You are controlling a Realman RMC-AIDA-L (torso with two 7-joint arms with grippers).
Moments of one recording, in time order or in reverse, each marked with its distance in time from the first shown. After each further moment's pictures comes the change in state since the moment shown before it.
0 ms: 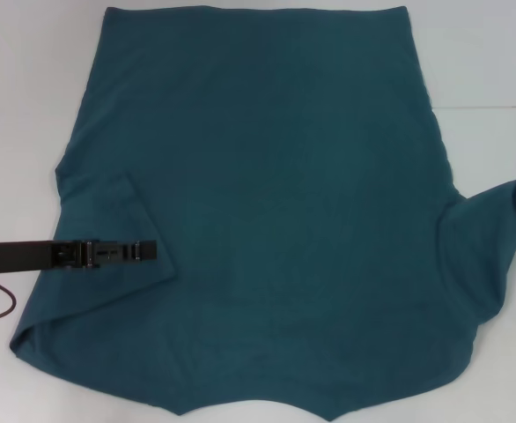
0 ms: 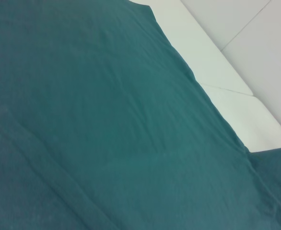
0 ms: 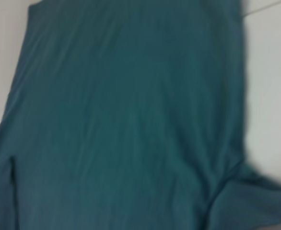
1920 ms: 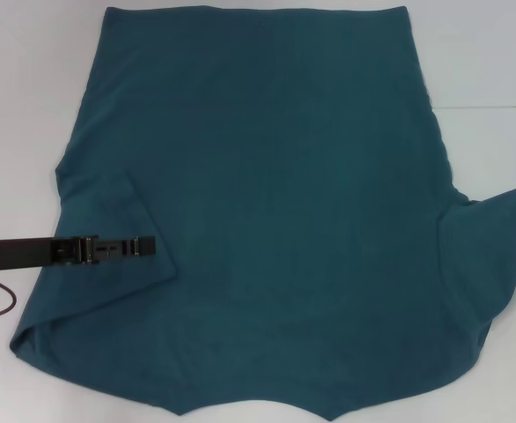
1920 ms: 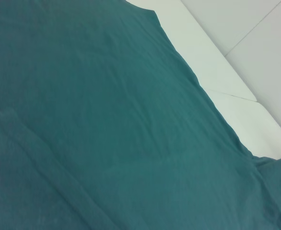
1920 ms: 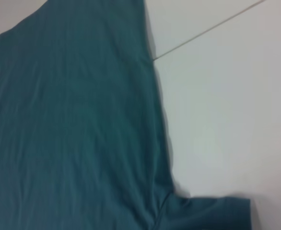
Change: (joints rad) left arm 0.000 0.000 0.000 -0.002 -0.008 -0.014 -0.015; right arm -0.026 0.029 0.017 -0.023 -0.067 0.138 0.135
